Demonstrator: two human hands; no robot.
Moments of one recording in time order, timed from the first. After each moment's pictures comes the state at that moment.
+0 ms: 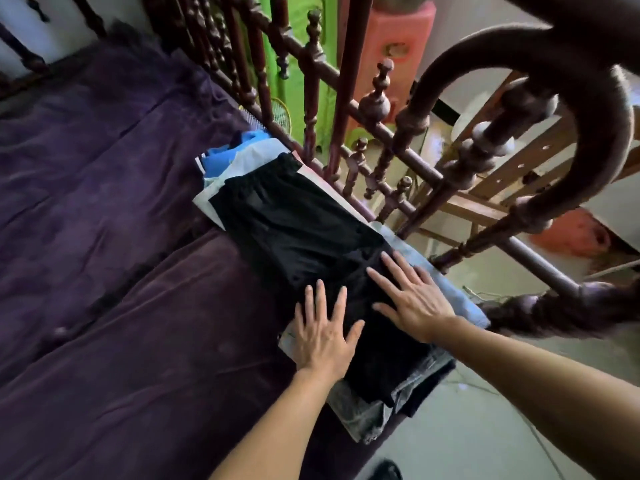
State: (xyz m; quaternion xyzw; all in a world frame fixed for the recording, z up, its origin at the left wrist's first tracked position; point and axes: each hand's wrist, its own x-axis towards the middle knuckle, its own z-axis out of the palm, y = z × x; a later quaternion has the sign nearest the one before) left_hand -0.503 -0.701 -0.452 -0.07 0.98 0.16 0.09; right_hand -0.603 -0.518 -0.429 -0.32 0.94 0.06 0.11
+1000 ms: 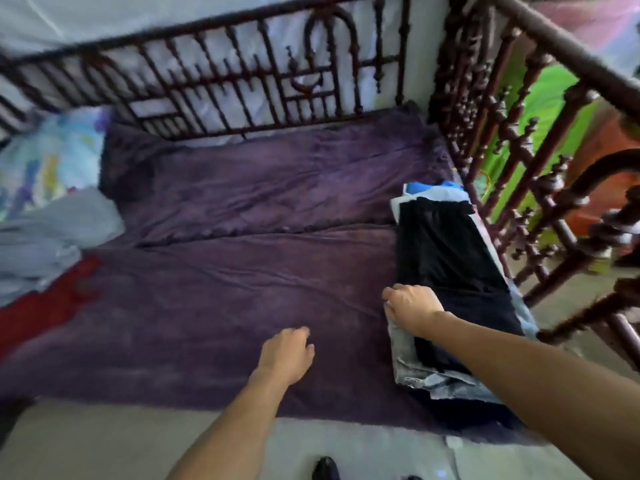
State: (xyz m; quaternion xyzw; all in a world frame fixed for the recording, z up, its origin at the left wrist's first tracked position) left_hand -0.239 -0.704 -0.291 -0.45 0.87 0.14 0.15; right_hand -0.485 -0.624 -0.312 -0.61 0.78 0.04 0.11
